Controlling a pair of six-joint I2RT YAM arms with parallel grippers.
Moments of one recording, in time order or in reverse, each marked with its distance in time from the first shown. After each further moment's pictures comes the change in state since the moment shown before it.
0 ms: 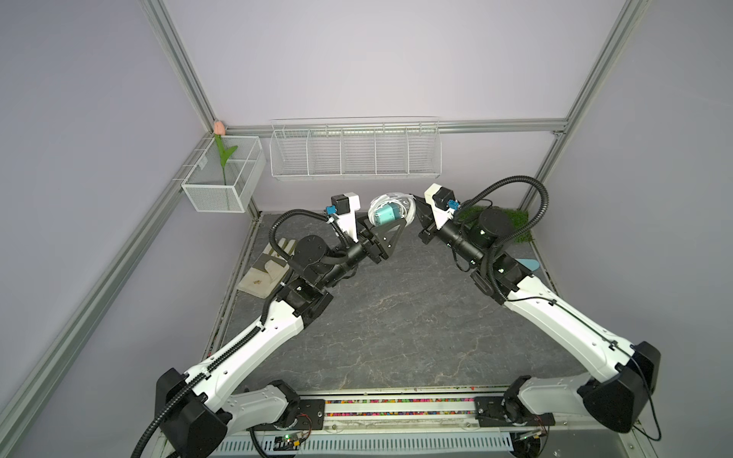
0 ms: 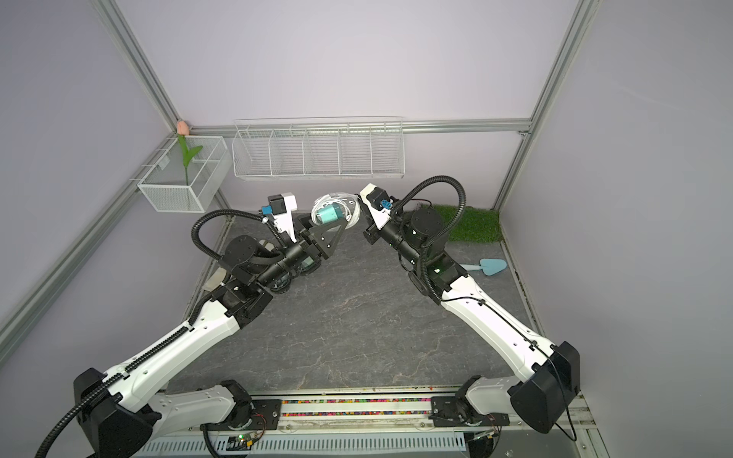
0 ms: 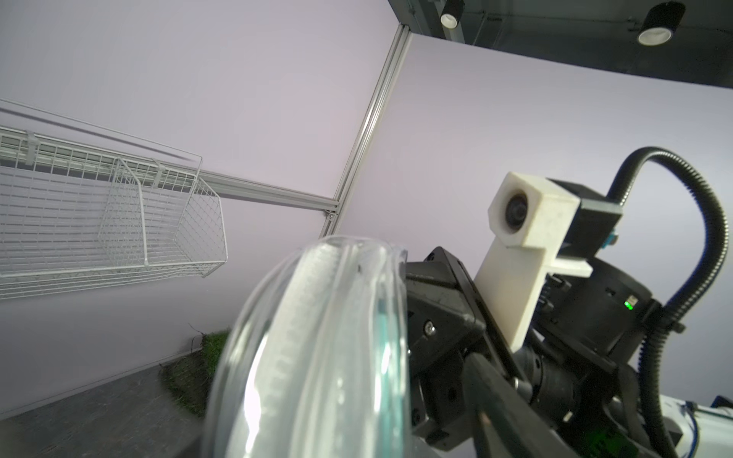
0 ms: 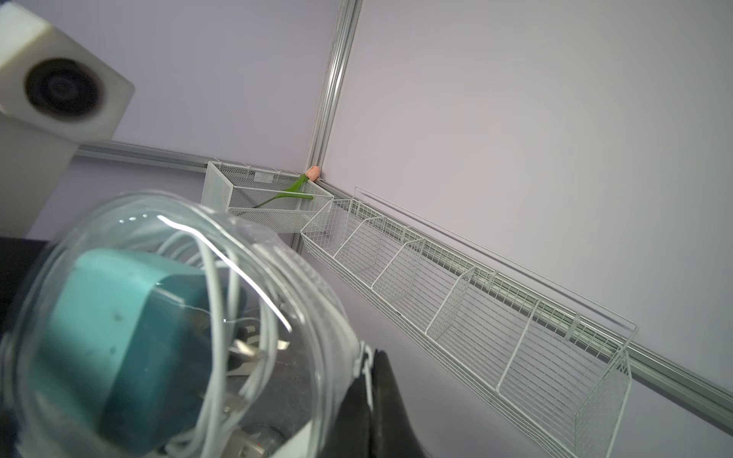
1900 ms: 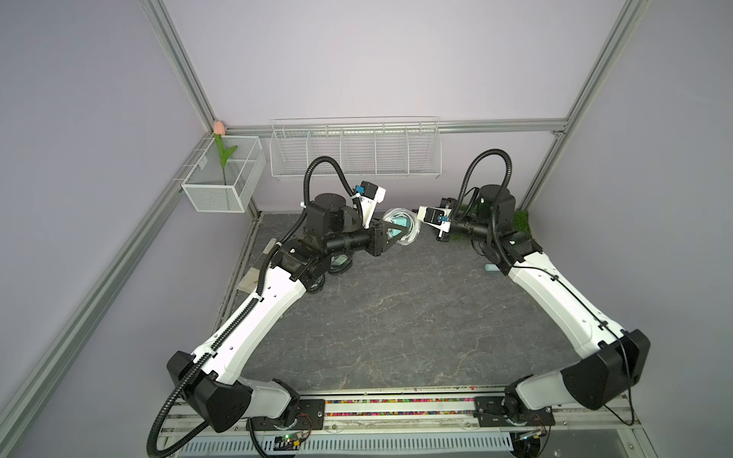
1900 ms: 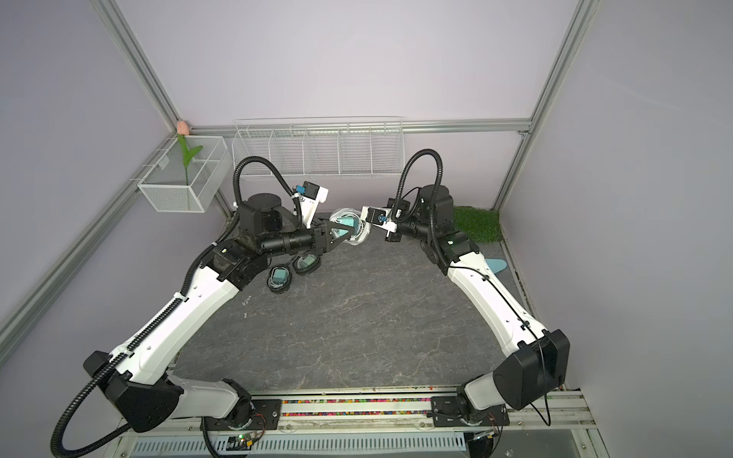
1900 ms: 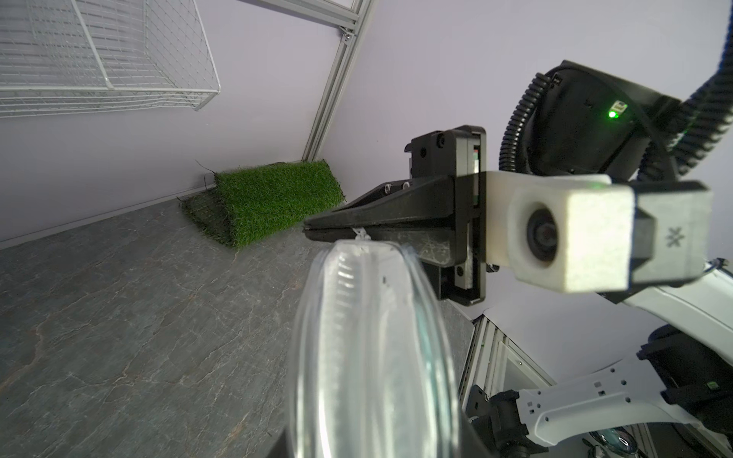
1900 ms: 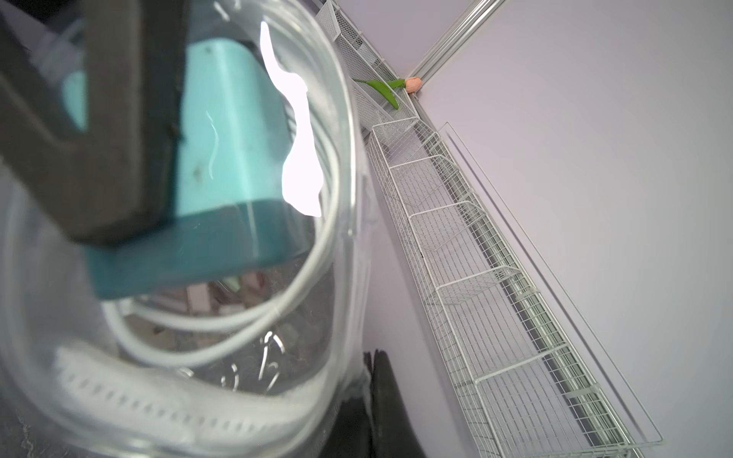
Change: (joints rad) left arm 0.078 0.199 0.455 -0.858 0.268 0.165; right arm -0.233 0.124 0.186 -0.459 -0.455 -0.648
